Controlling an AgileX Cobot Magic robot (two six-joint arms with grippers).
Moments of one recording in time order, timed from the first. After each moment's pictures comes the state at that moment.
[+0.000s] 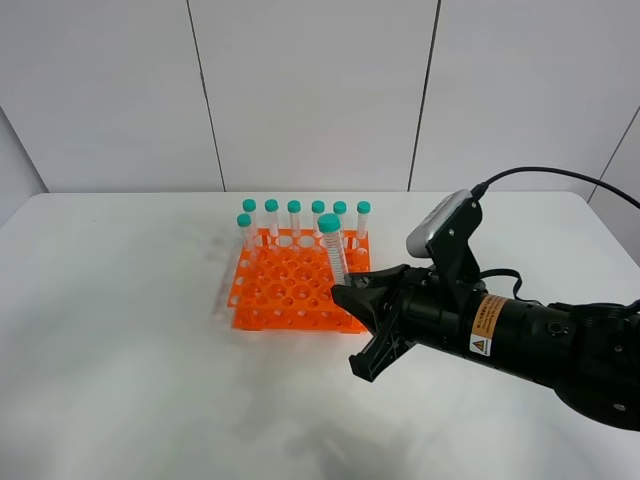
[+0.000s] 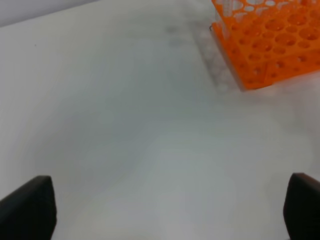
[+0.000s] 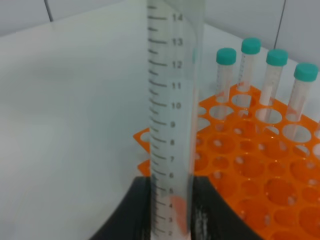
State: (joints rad) left arm -0.07 0.01 -0.51 -0.13 1.06 0.22; right arm 0.59 1.51 -0.41 -0.39 -0.75 0.15
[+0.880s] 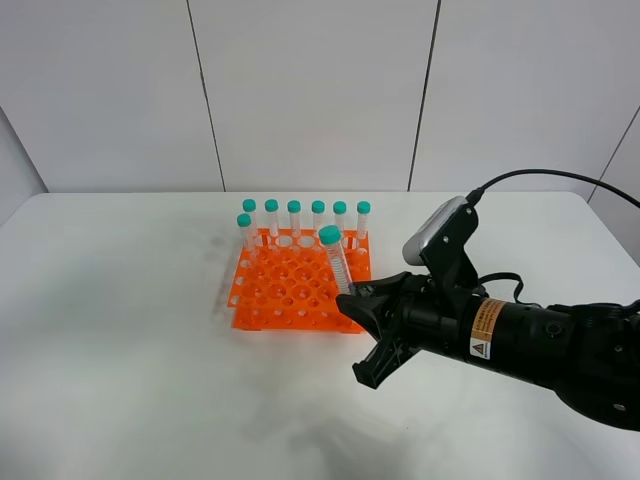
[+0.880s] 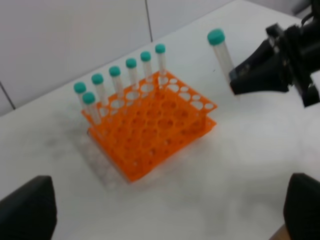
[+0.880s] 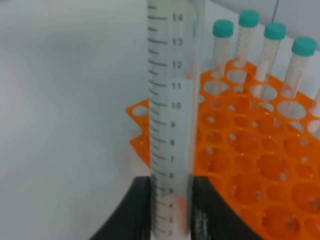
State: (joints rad) left arm -0.33 0.21 -0.70 -0.38 0.93 0.38; right arm 0.59 1.51 -0.41 -0.39 -0.69 0.13
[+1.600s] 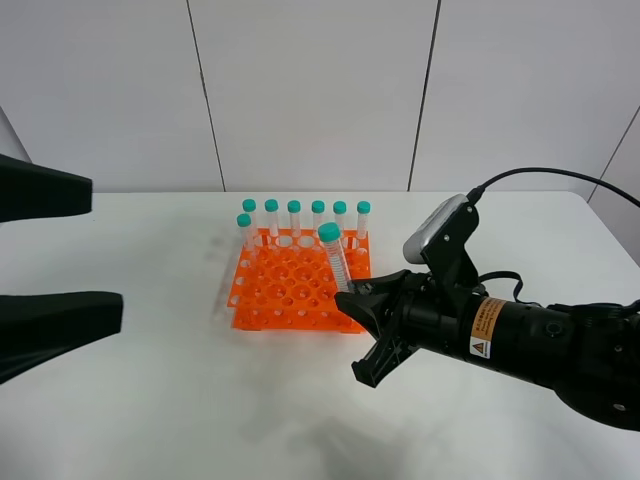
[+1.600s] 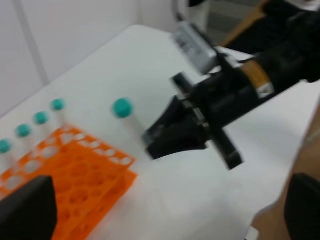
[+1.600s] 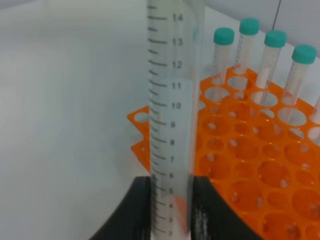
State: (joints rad) left arm -0.43 0.69 -0.74 -0.87 0.70 0.91; right arm 0.59 1.51 -0.41 -0.39 -0.70 0.13
